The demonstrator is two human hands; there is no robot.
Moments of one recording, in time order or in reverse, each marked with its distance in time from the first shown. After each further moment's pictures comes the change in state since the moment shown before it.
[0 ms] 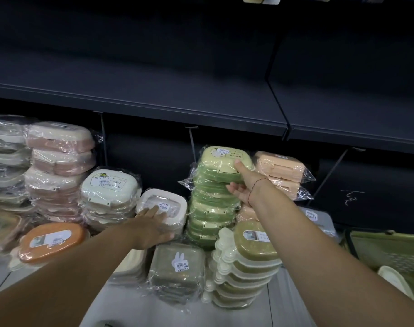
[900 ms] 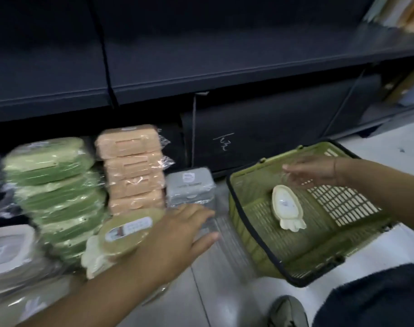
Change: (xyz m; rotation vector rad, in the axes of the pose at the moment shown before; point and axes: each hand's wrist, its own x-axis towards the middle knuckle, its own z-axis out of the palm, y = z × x) left_hand 0.013 0.310 0.037 -0.029 0.531 0.898; right_hand 0.012 0.010 -0.451 -0.588 0.060 0.026
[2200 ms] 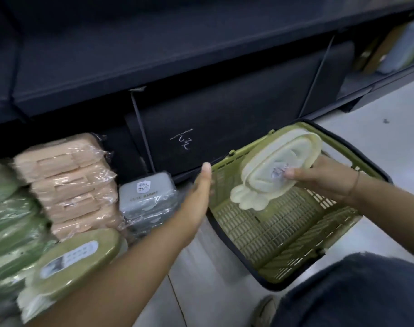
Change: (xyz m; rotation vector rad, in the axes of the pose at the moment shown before) left_hand 0.135 0.065 0.056 -1.113 -0.049 -0.682; right_hand -0.015 0.071 -0.028 0.531 -0.139 -0.517
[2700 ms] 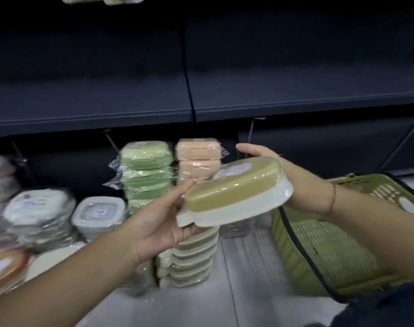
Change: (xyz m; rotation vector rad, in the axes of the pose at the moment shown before) left_hand -0.217 0.012 -0.186 -0.750 0.050 -0.057; right_hand -0.005 -0.107 0.269 -0.291 -0.444 -0.189
